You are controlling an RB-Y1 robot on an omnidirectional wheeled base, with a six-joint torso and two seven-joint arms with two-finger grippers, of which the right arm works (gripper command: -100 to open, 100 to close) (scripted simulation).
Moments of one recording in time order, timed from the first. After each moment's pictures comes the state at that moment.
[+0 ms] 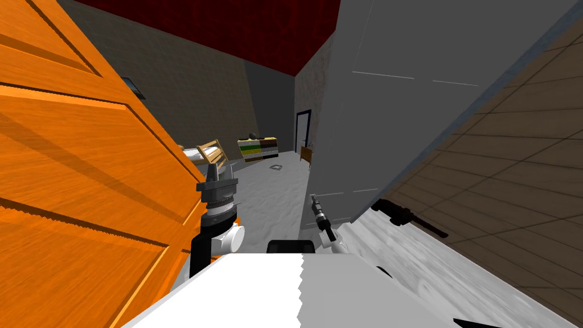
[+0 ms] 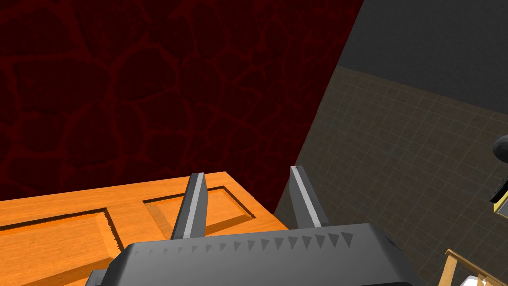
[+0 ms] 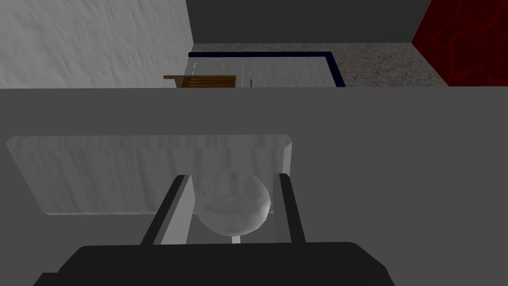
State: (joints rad) arm -0.15 -0.07 -0.03 -0.58 0.19 -0.85 -0.18
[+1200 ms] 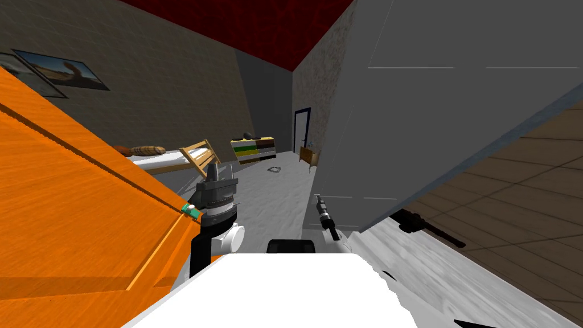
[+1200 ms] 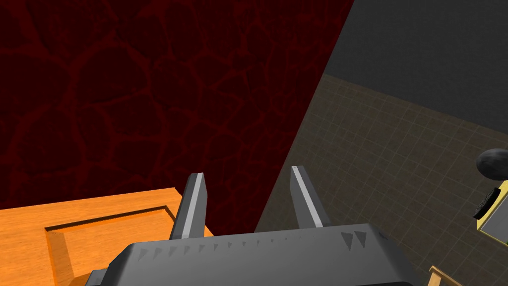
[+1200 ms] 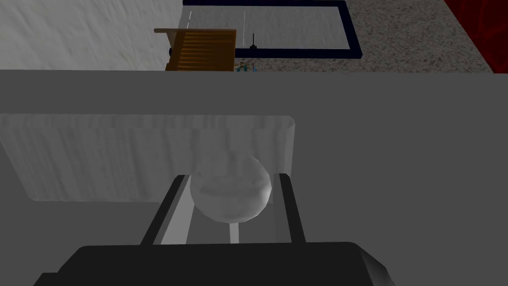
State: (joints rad) arm -0.14 -0.08 -0.11 -0.62 0.13 -0.81 -0.15
